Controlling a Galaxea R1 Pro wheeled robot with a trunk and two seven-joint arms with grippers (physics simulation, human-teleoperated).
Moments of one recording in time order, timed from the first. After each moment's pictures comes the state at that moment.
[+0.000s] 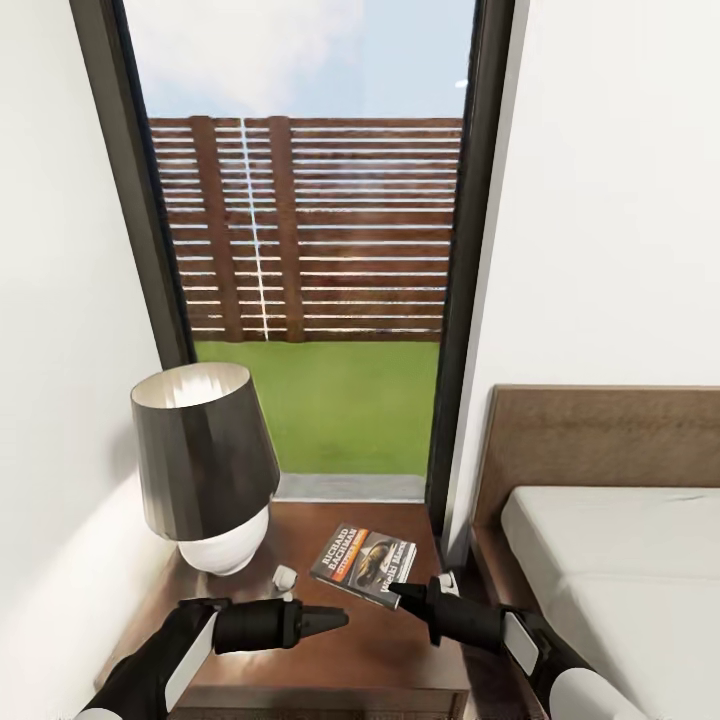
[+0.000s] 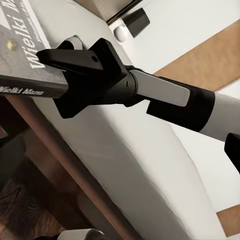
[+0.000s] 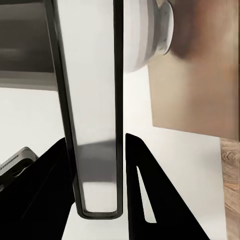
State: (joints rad) left arm -0.44 0.10 -0.24 -0.77 0.38 0.56 -1.30; right arm -0.60 0.01 -0.36 -0.31 -0.19 0.84 1.05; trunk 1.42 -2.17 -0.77
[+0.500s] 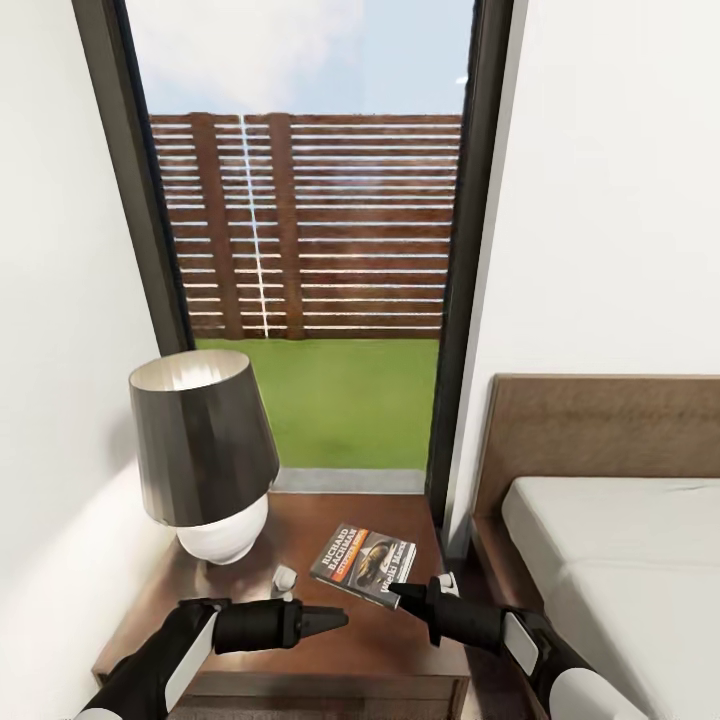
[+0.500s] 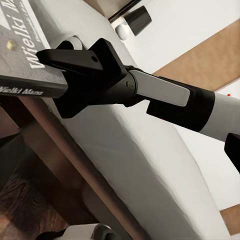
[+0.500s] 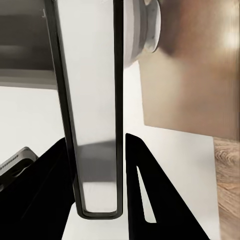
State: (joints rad) left arm -0.44 0.10 -0.24 -0.77 0.38 0.56 -1.30; right arm -0.60 0.01 -0.36 -0.31 -0.19 0.84 1.05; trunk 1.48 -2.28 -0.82
